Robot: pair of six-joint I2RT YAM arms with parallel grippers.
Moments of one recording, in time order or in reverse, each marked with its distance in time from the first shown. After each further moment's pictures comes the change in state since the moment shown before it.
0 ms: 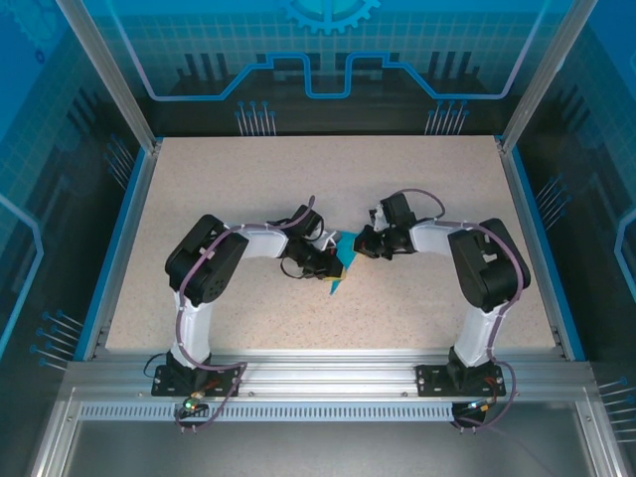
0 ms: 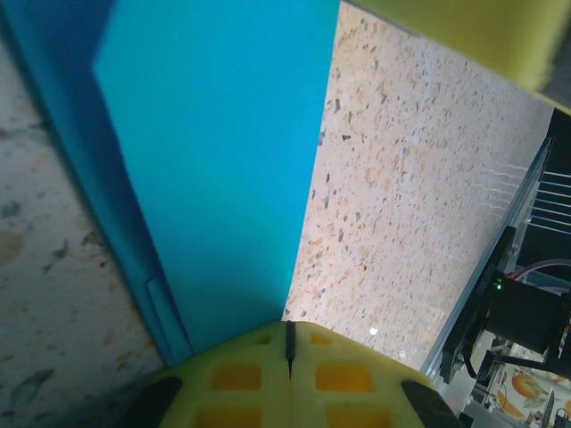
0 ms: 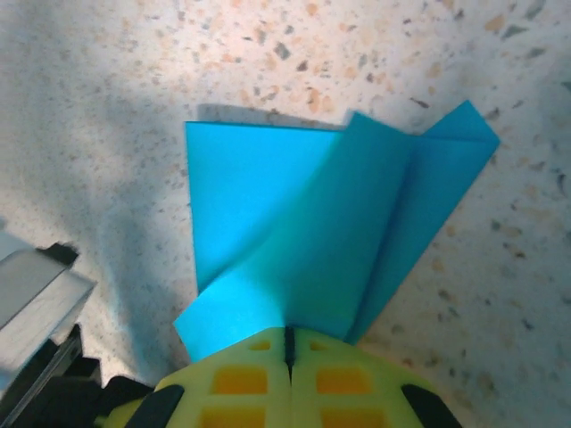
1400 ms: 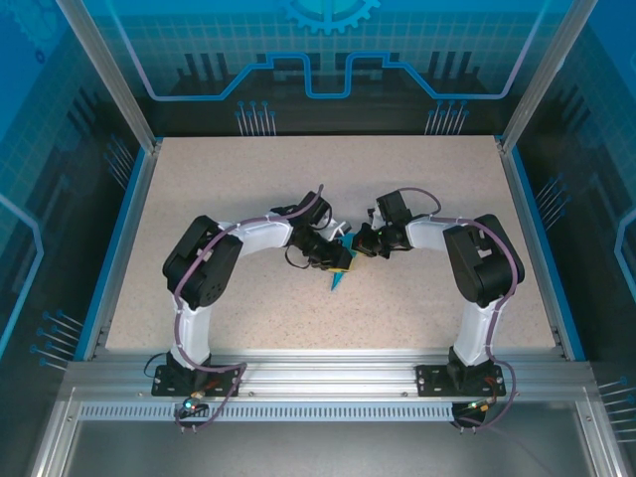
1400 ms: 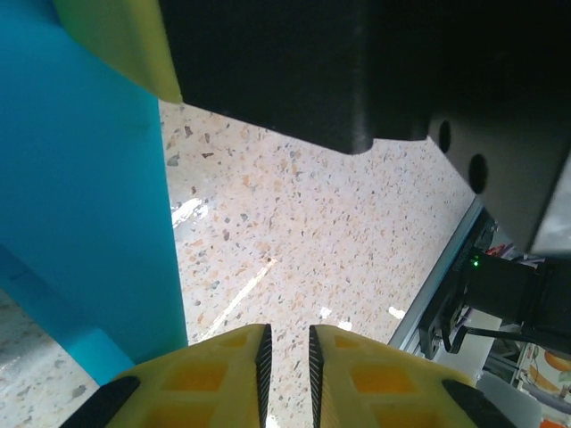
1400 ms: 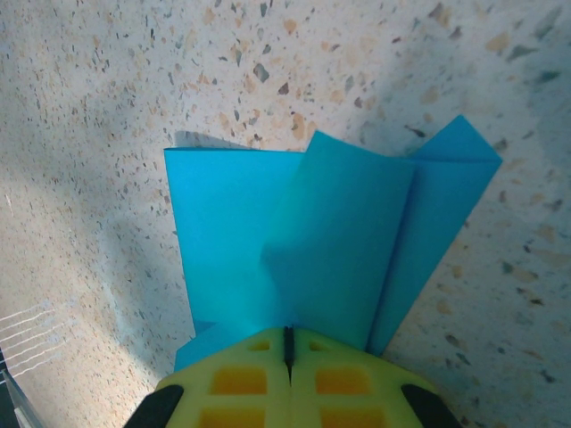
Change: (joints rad) left arm -0.026 -0.030 0.155 -0.205 0.001 0.091; right arm 0.011 0.067 0.060 -0.042 0.020 0.043
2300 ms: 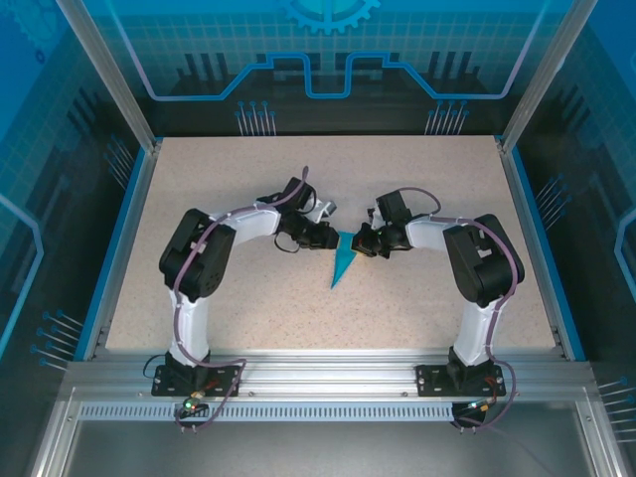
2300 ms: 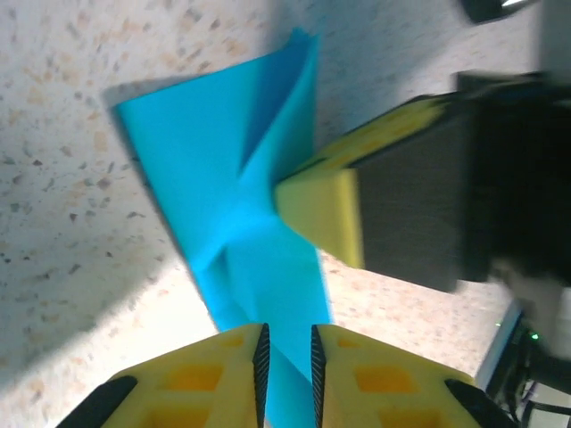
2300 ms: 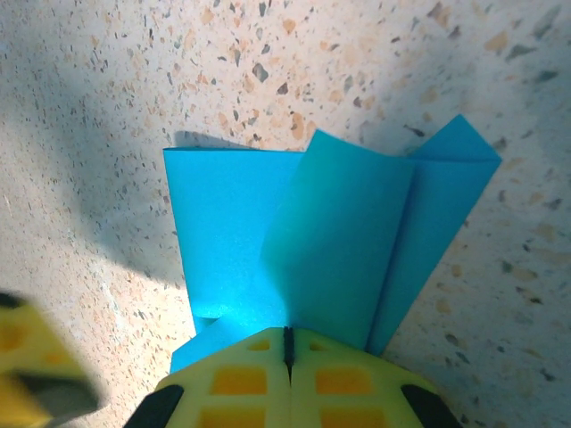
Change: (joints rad) left arm 0.118 0.000 0.048 0.040 -0.098 0.099; right arm 0.000 0.000 0.002 -0.006 0.003 0.000
